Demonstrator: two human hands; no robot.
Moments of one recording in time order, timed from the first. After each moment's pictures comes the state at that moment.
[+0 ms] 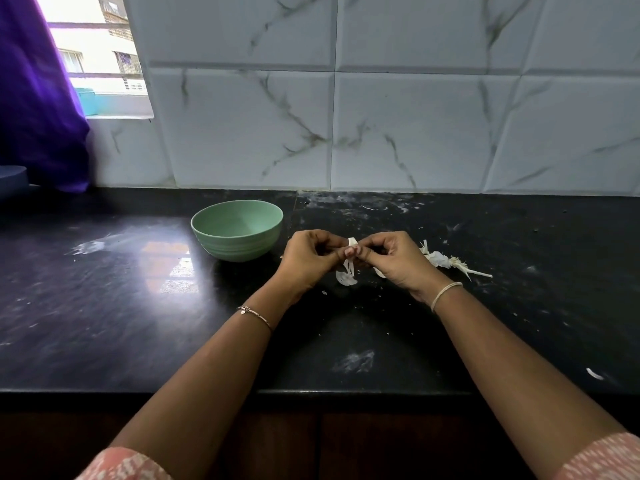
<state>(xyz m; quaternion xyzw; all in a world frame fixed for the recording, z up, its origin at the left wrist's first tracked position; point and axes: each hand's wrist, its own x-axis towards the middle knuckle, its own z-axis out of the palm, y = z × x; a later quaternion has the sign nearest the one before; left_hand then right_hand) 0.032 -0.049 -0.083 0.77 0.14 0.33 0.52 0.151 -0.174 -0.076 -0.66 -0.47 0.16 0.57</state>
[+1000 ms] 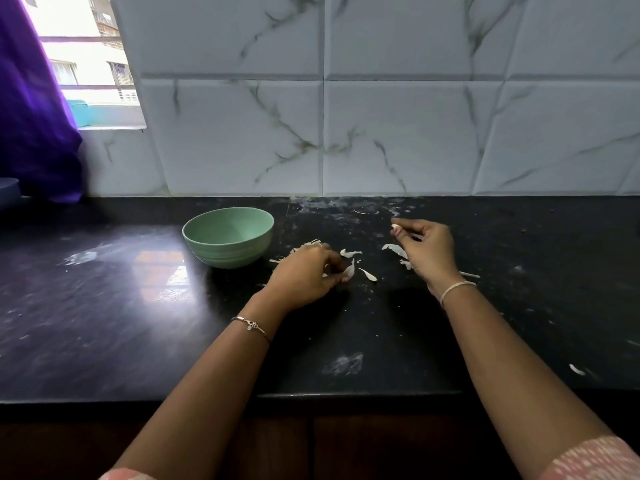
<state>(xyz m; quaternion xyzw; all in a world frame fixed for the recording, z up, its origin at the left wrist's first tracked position) 0.026 -0.054 -0.074 0.96 0.13 0.20 0.16 0.193 -0.193 -0.071 -0.72 -0.30 -0.03 0.63</state>
